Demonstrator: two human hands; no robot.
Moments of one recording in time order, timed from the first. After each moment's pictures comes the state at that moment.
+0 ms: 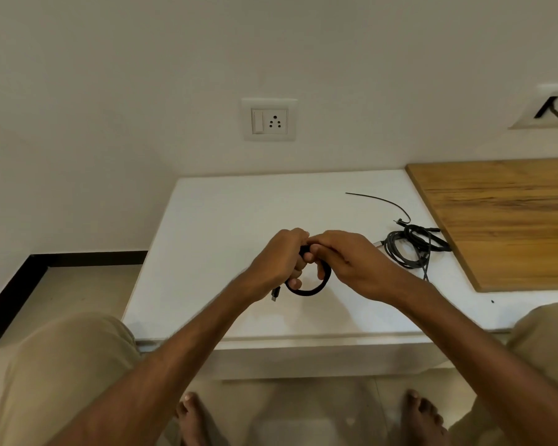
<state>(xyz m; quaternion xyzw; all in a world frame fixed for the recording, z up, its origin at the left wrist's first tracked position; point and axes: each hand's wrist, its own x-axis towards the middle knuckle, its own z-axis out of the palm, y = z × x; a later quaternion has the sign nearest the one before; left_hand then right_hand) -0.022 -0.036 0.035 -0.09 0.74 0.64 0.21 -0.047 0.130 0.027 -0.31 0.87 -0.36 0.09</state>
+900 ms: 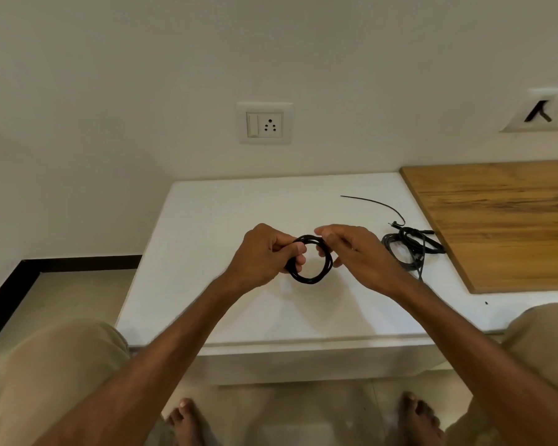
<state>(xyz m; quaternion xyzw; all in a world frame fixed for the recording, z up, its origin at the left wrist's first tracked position) -0.029 -0.059 0.021 0.01 0.84 0.55 0.05 -0.070 0.142 0.007 -0.19 0.86 -0.46 0.08</state>
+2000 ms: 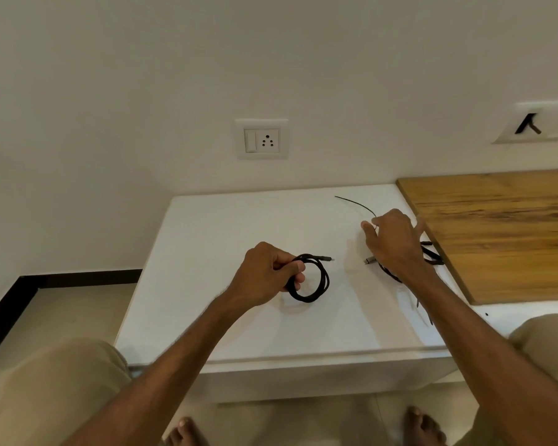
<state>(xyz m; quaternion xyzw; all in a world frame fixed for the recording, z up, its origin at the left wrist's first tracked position) -0.028 -0.057 0.019 -0.02 0.84 0.54 0.08 -0.150 0.189 -0.030 0.01 0.98 -0.16 -0.11</state>
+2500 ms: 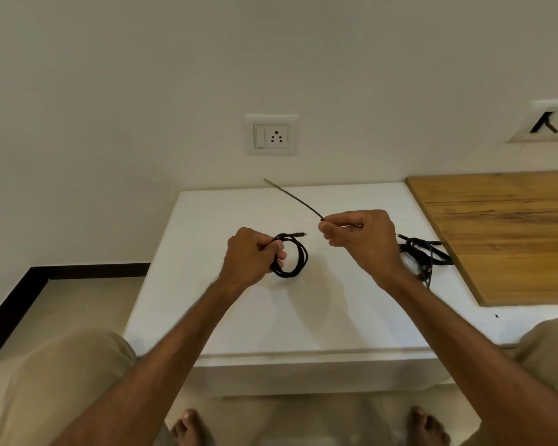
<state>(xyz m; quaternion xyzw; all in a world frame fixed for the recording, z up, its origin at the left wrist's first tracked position) -0.040 -0.082 0.018 -0.14 0.84 0.52 -0.01 -0.088 0.121 0.026 -0.03 0.80 -0.59 -0.01</state>
